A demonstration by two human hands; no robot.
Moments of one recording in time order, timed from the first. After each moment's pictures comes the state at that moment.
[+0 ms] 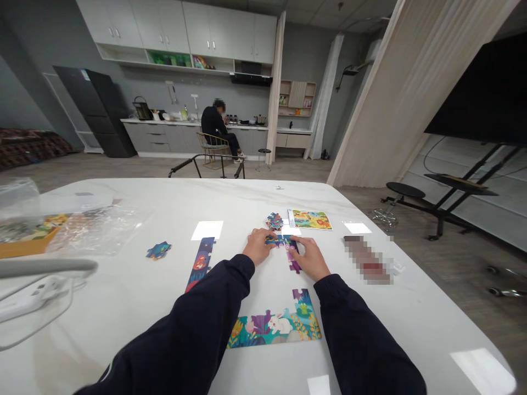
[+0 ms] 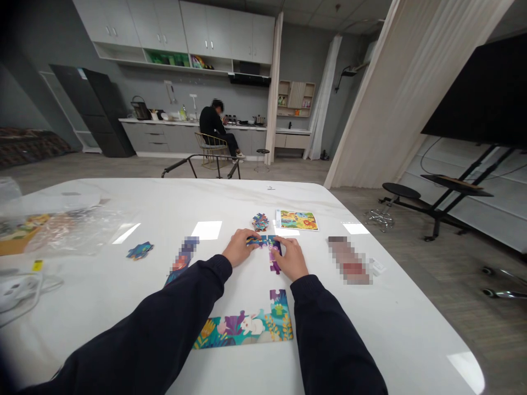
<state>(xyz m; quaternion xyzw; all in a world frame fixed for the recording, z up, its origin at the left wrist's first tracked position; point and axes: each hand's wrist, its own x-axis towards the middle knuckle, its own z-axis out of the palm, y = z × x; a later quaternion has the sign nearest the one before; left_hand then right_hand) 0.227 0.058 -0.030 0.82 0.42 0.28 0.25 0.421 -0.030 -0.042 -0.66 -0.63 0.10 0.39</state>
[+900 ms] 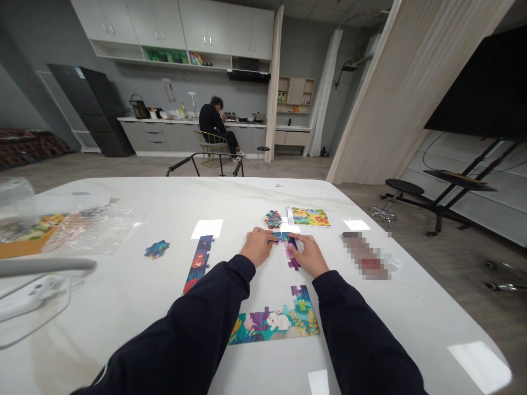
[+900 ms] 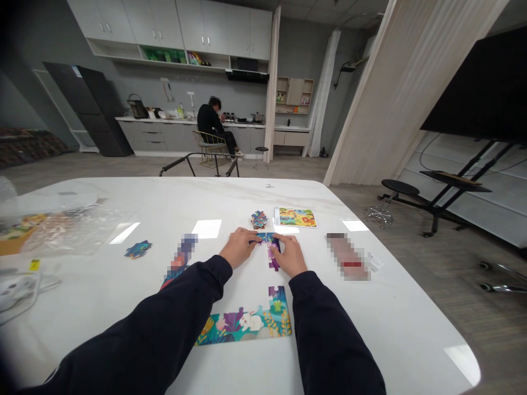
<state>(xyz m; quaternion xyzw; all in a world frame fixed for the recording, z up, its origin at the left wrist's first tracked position) 0.228 0.047 -0.025 0.88 0.40 0.22 0.15 0.422 -0.030 -0.042 -0.66 -0.63 0.10 0.39</state>
